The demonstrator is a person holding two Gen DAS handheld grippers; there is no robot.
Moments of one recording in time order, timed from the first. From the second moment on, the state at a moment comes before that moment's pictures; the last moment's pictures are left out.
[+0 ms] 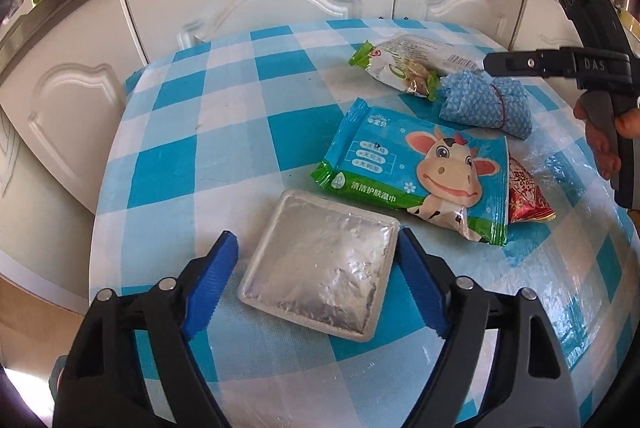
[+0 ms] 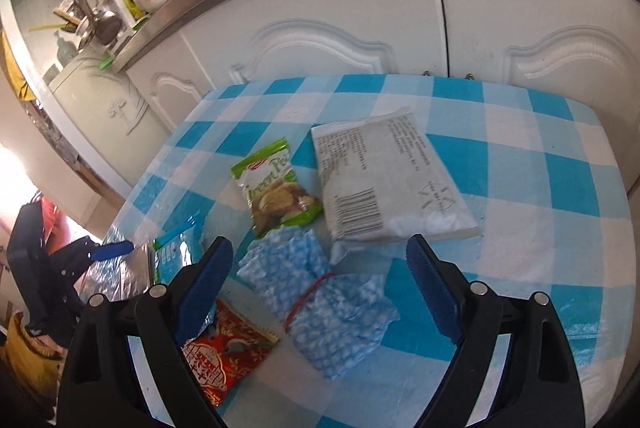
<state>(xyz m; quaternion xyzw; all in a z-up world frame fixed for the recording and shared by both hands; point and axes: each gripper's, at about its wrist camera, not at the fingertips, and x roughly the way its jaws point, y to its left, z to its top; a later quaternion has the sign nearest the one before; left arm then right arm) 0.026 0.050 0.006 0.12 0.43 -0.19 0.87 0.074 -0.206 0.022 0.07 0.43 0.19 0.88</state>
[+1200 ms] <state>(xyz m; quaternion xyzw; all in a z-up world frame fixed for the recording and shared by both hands) -0.035 0.084 0.031 -0.01 0.39 -0.14 0.91 -0.015 -0.190 0.031 0.10 0.40 0.11 0.91</state>
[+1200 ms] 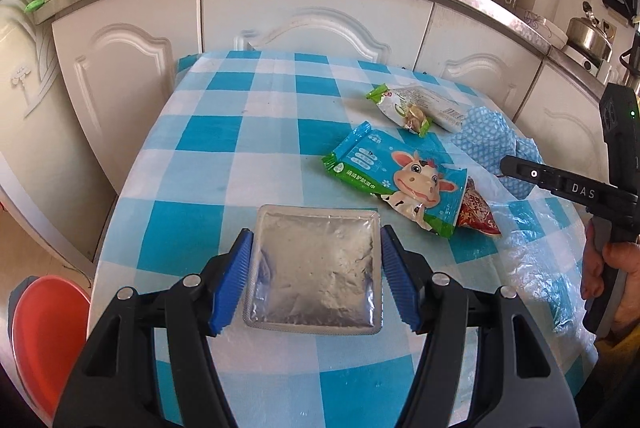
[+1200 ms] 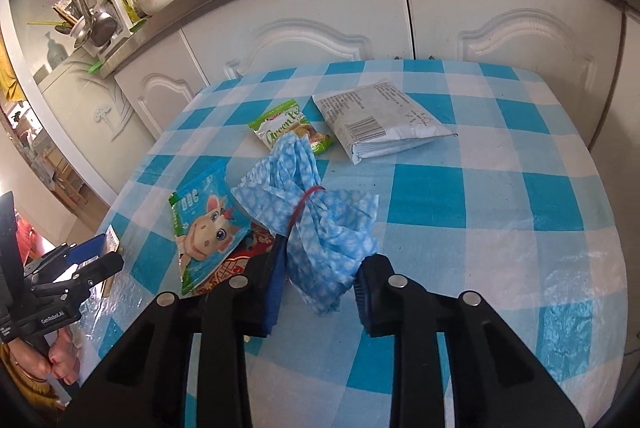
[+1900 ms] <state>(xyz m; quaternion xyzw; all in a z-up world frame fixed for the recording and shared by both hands) -0.104 0.224 0.044 -0.08 0.37 -0.02 0.93 -0.058 -0.050 0.079 0.04 0.40 0.25 0.88</state>
